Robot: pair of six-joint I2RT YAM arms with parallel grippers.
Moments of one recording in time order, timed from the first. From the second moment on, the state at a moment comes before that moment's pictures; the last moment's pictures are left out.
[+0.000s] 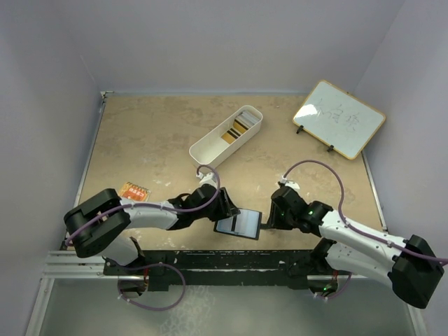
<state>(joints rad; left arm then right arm) -0.99 1.49 0.53 0.29 -0.04 -1.13 0.81 0.94 0.45 -0.58 0.16 0.83</state>
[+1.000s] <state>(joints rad) -1.05 1.55 0.54 0.44 -0.03 -1.21 0.81 1.01 0.37 -0.32 0.08 0.84</state>
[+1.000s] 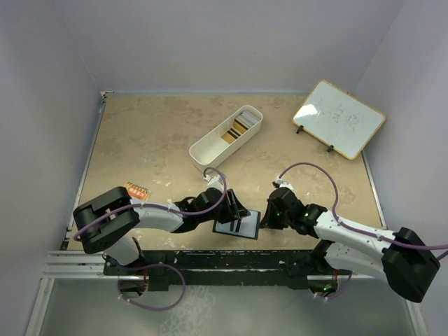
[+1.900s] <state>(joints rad) -1.06 1.49 0.55 0.28 -0.07 -1.23 0.81 1.01 0.35 -0.30 0.09 0.85</state>
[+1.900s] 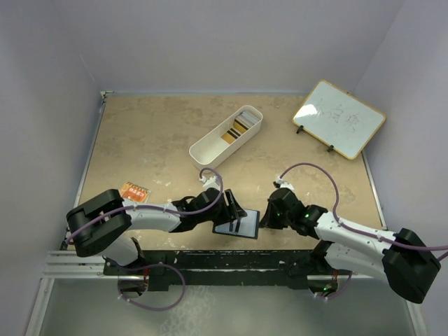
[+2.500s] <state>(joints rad) -1.08 1.55 0.55 0.36 -0.04 -1.25 0.81 1.00 0.35 -0.29 0.09 0.86</state>
